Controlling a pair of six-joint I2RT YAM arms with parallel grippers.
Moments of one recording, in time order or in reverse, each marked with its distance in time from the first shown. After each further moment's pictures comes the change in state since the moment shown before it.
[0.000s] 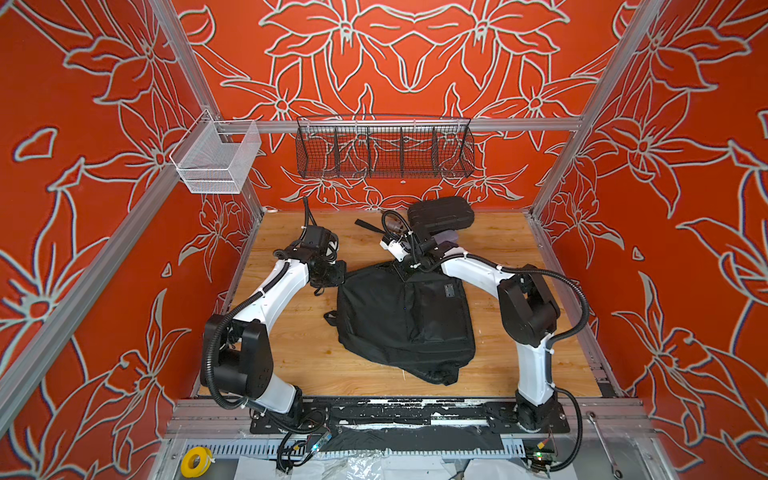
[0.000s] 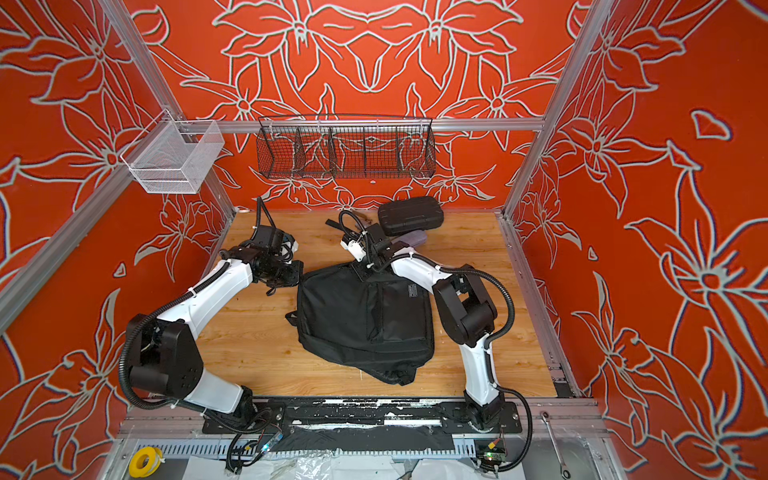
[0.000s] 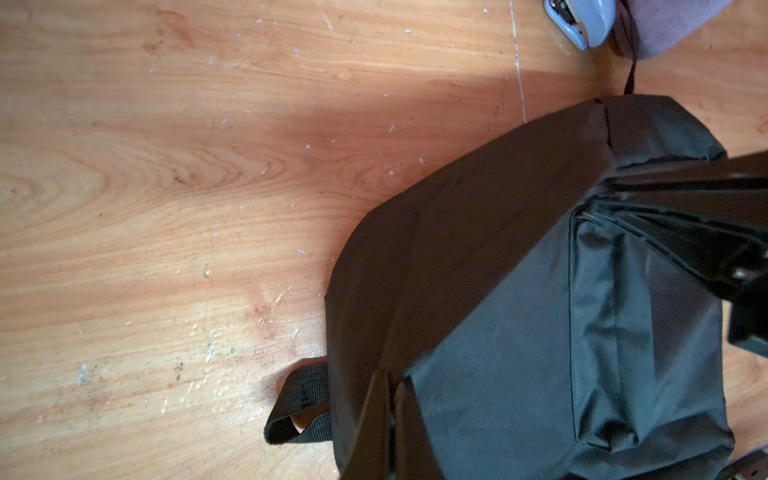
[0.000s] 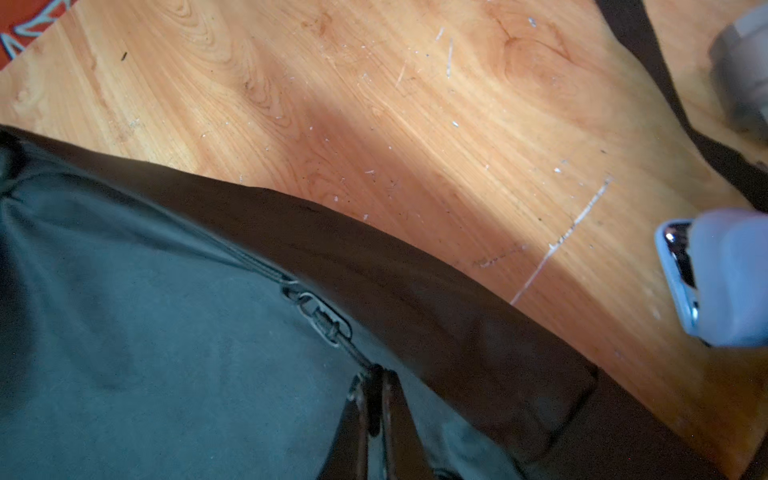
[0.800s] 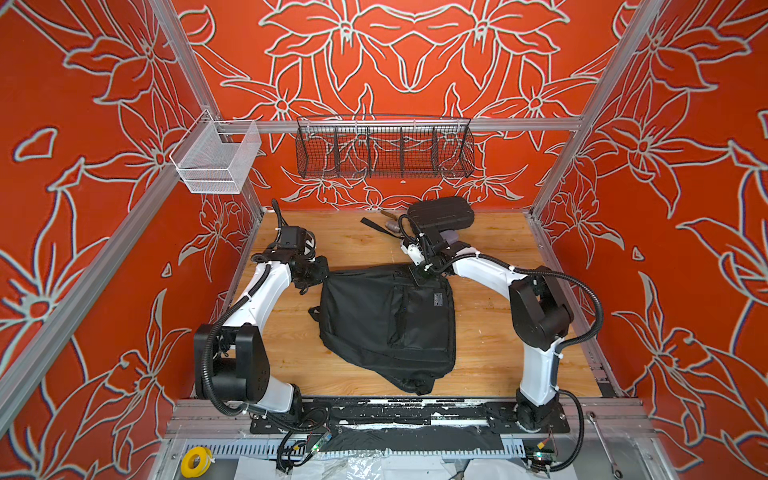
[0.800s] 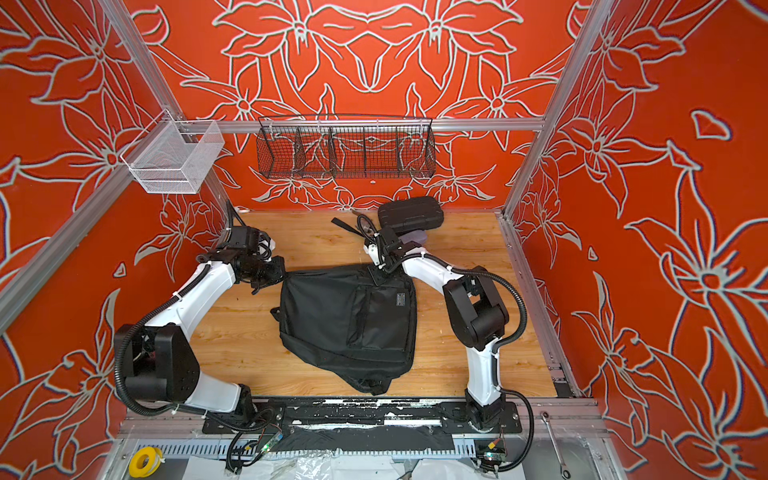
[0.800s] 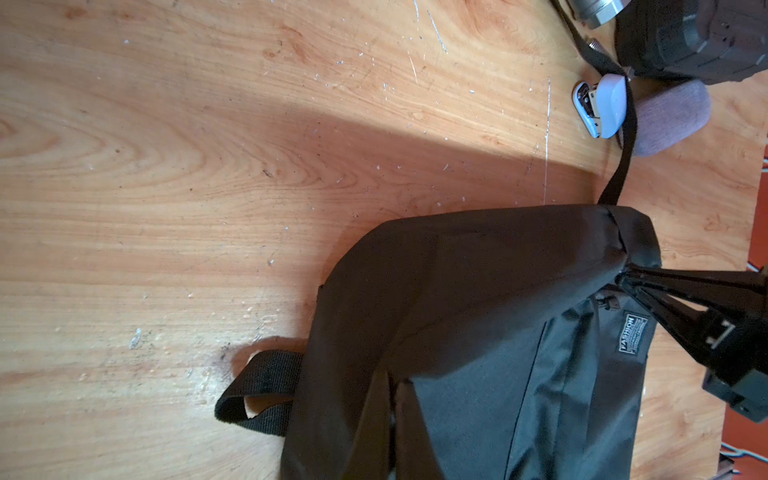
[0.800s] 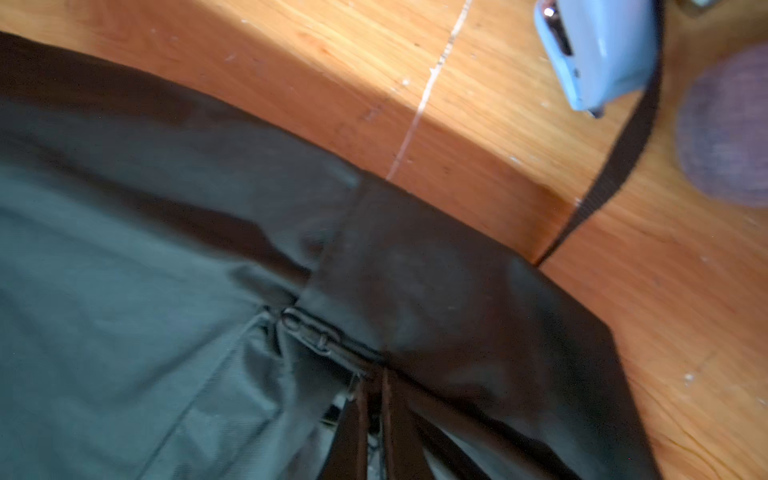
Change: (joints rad) left arm 0.160 -0.035 -0.024 0.019 0.077 -0.069; right arm -0.062 -0.060 -0.076 -0.162 0.143 0.127
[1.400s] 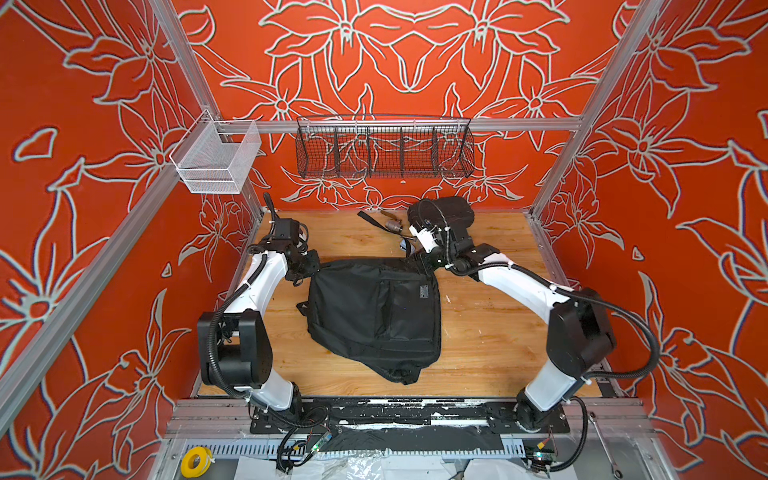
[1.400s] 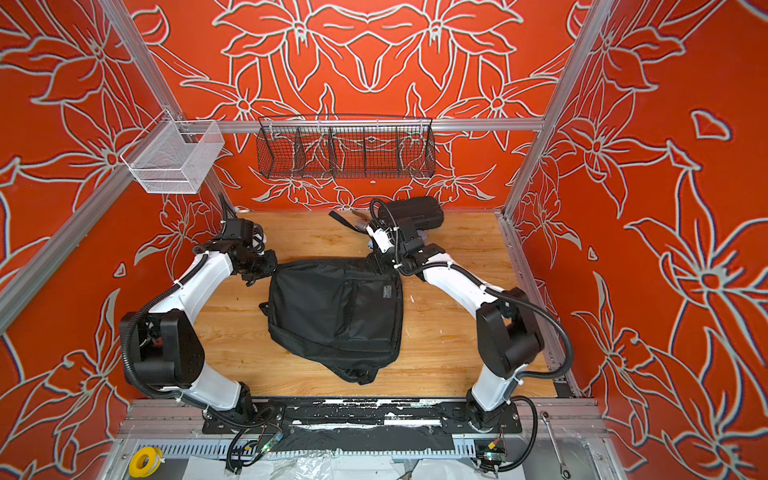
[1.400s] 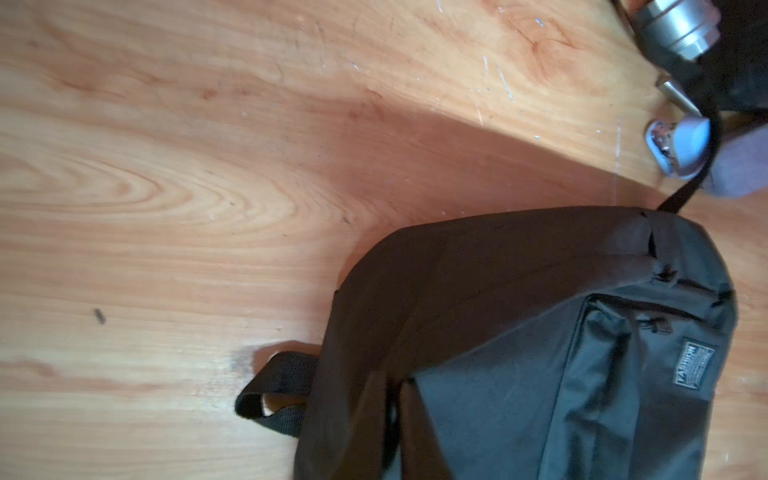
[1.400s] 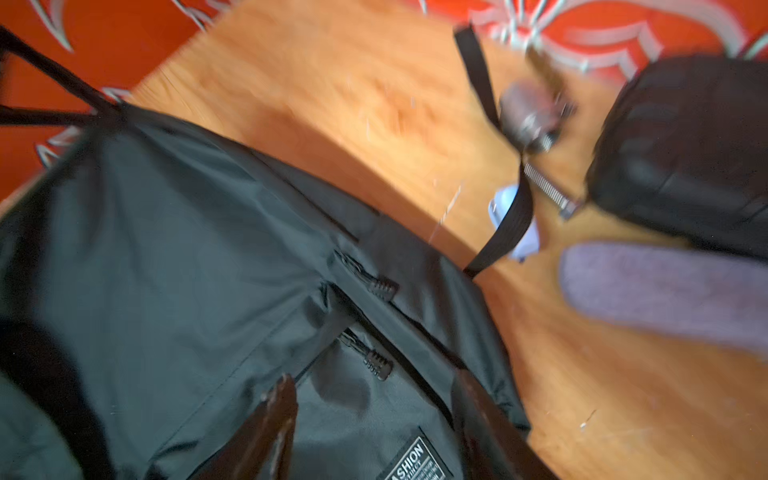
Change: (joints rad) left arm 0.065 0.096 0.117 -0.038 -0.128 0.077; right arm -0.024 -0.295 -0.153 0.261 -0.119 -0.074
